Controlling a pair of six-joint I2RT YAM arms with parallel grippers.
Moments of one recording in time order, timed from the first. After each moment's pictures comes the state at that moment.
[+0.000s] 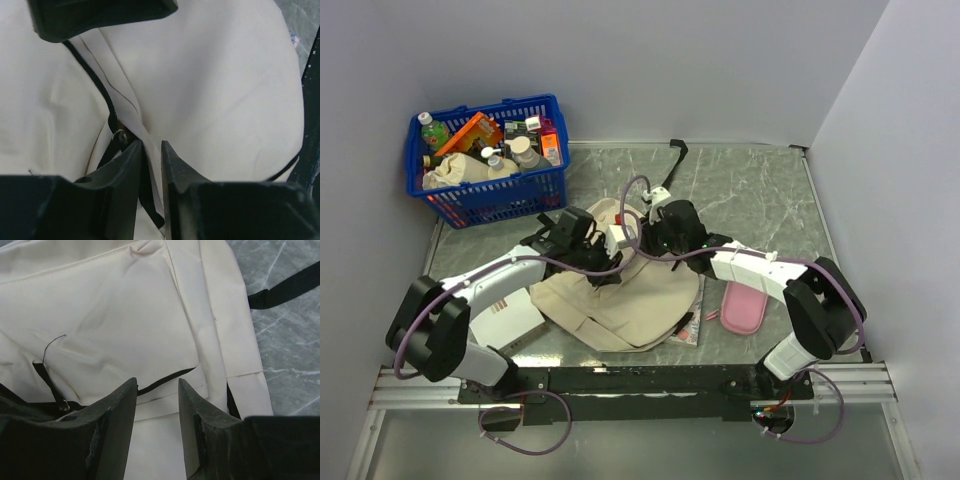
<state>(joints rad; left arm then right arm) -0.58 1.42 0.88 -0.30 0.57 0.31 0.68 1.55 0.92 0.09 -0.06 0.14</state>
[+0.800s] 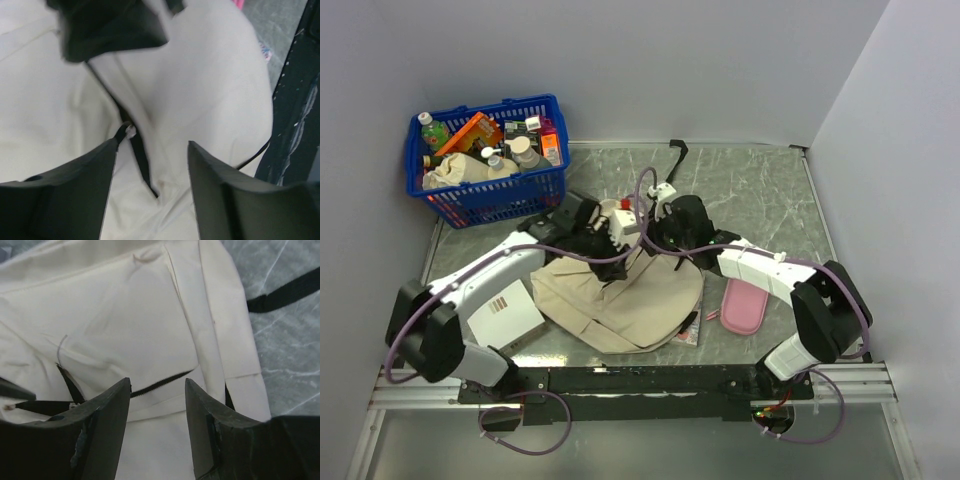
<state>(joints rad) -0.63 1.44 1.11 -0.53 0.52 0.30 0.63 1.52 0.92 0.07 -0.14 0.12</state>
